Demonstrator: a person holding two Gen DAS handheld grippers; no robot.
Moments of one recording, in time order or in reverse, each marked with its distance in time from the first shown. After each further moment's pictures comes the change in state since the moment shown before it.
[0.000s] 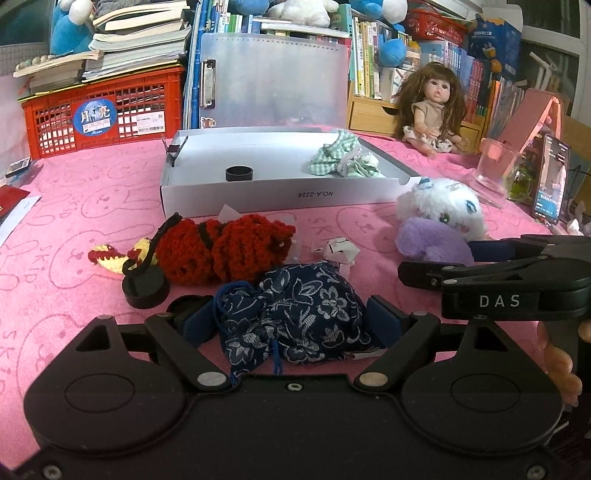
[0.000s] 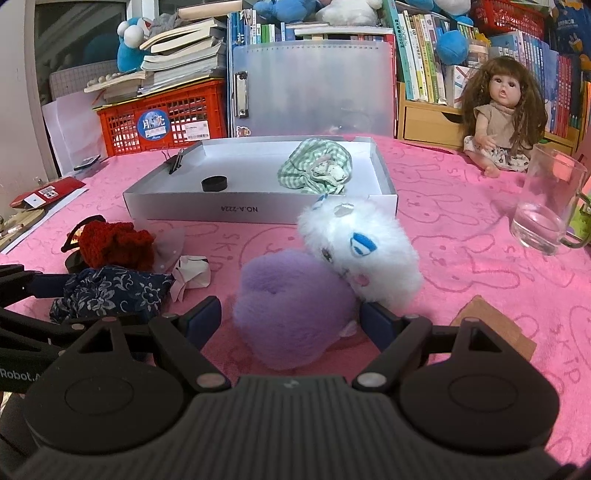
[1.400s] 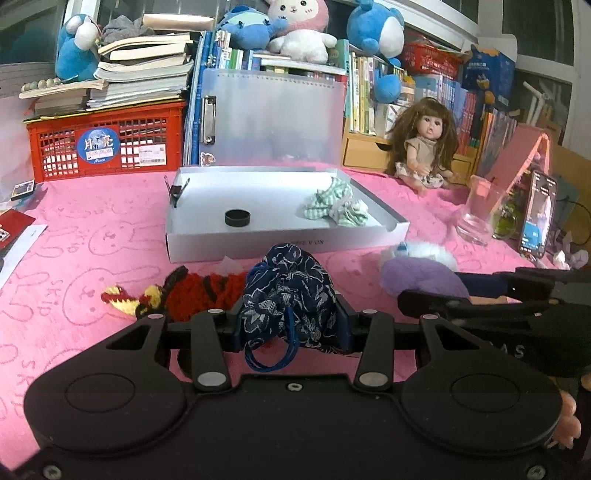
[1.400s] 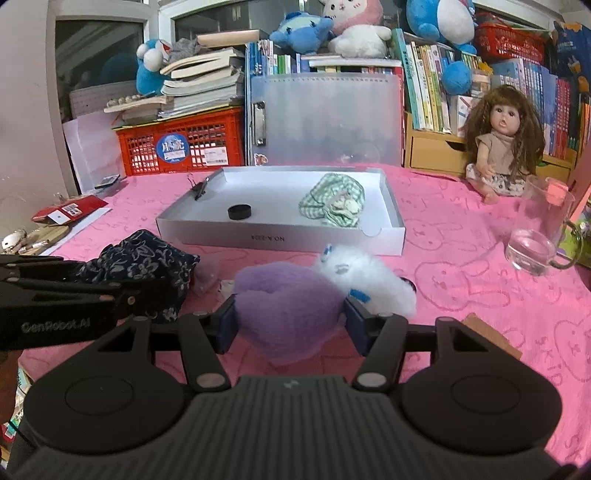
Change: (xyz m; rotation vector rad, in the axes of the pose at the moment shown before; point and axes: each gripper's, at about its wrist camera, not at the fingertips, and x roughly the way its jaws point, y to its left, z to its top) left arm -0.030 0.003 0.027 -0.016 -0.089 -0.021; right arm -0.040 0.019 0.011 -0.012 -0.071 0.028
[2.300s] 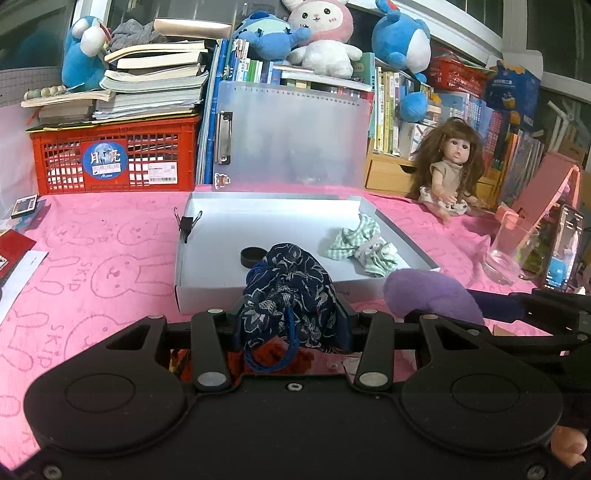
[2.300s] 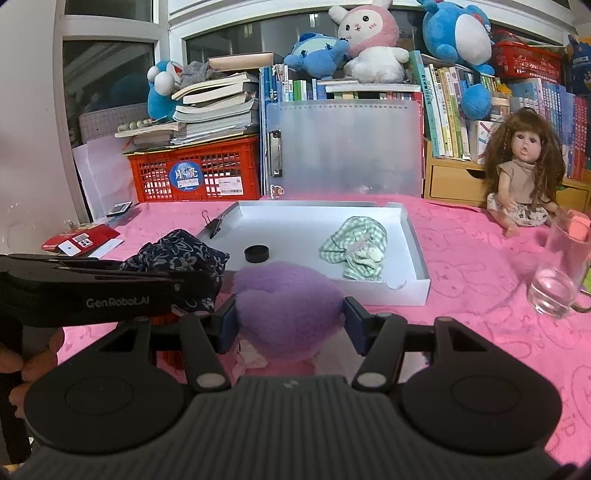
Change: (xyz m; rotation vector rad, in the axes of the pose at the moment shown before) left arm 0.036 0.010 0.046 -0.038 -0.016 0.045; right arm 0.018 0.005 0.035 0.005 -0.052 0.049
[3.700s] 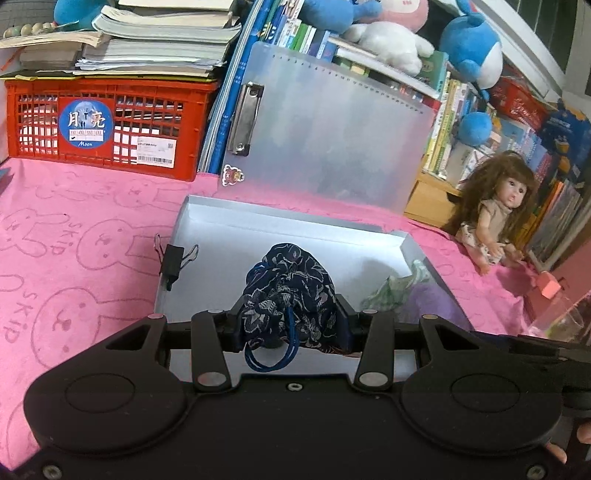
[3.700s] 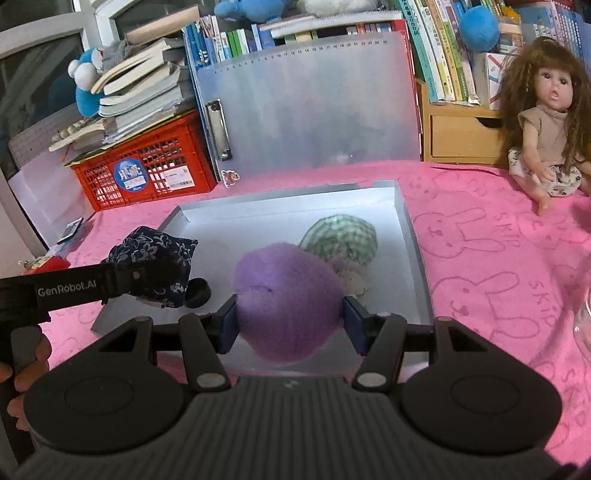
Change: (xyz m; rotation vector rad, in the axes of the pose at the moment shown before) left arm 0.139 0.052 0.074 -0.191 0.092 -0.019; right arm 0.129 -0.065 0.061 0.152 0.190 0.004
